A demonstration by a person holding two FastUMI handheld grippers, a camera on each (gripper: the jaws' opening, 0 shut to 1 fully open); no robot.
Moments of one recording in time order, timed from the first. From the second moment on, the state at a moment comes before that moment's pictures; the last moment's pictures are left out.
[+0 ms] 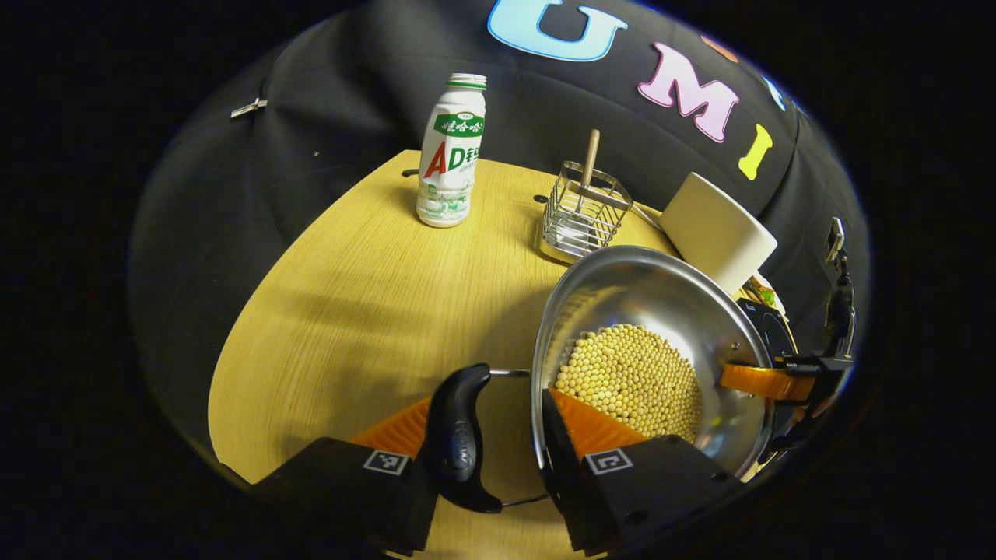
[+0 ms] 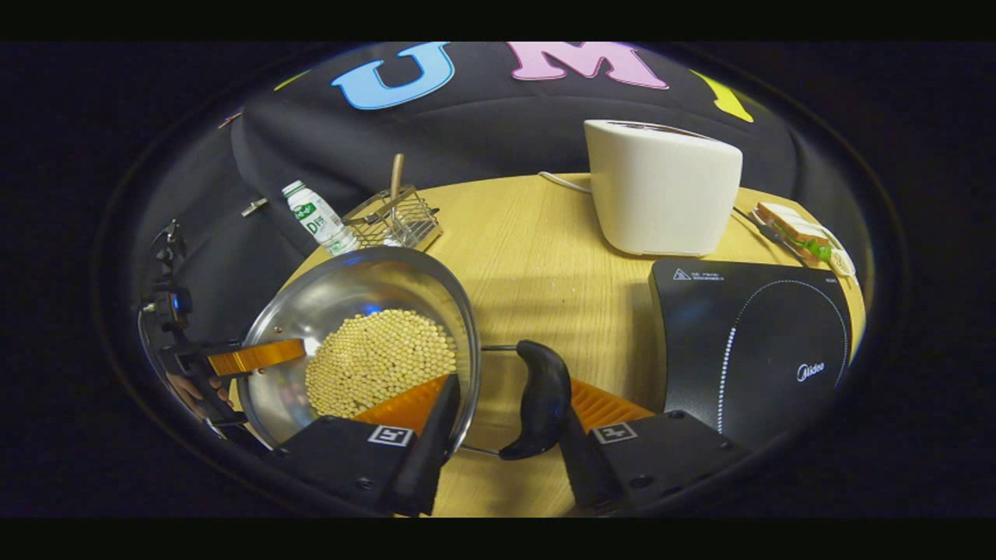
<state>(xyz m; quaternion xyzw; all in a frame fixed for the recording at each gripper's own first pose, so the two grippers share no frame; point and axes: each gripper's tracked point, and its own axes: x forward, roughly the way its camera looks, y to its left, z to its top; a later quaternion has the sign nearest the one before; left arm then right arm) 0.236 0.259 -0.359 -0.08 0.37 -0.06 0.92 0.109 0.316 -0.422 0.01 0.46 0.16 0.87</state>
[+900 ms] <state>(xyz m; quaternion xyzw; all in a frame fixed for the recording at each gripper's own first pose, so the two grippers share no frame) 0.223 0.258 -0.338 -0.06 0.36 -0.03 0.93 0.108 0.314 -0.407 0.02 0.45 0.17 0.88</state>
